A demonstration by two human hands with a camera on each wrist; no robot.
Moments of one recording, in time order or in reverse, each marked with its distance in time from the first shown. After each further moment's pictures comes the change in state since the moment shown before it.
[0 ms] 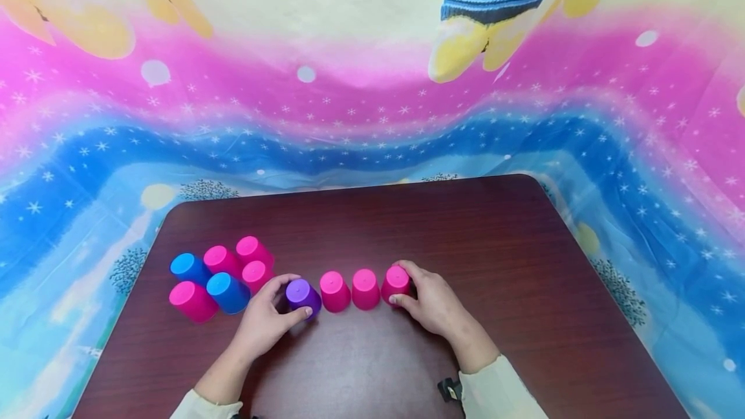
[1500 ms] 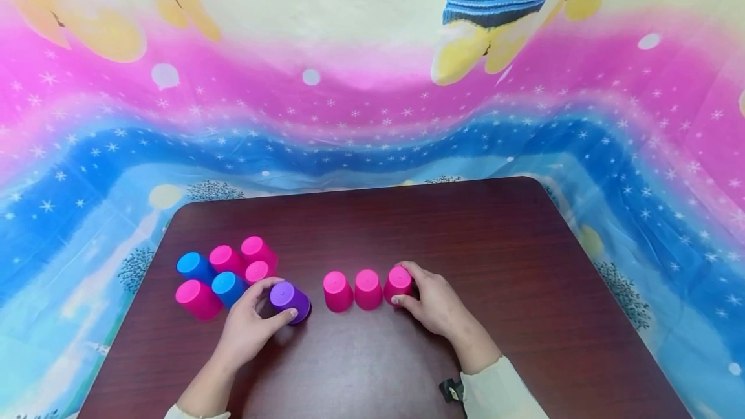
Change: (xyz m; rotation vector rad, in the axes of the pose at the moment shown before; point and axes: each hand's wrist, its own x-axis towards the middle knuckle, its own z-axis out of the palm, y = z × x) left_hand -0.017 0.004 -0.027 -0.023 0.071 -0.096; right_hand -0.001 -0.001 -0.001 -0.002 -0.012 0.015
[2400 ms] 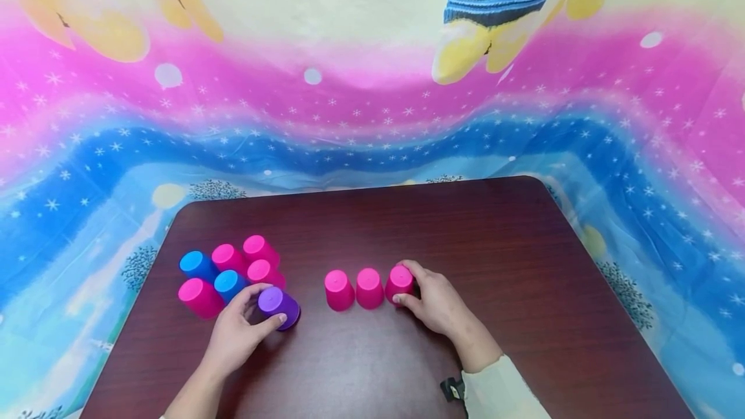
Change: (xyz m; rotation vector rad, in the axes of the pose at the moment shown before) left_hand -0.010 -0.011 -0.017 -0.008 -0.004 -0.076; right_hand 0.000 0.002 0.001 0.007 0.004 -0.012
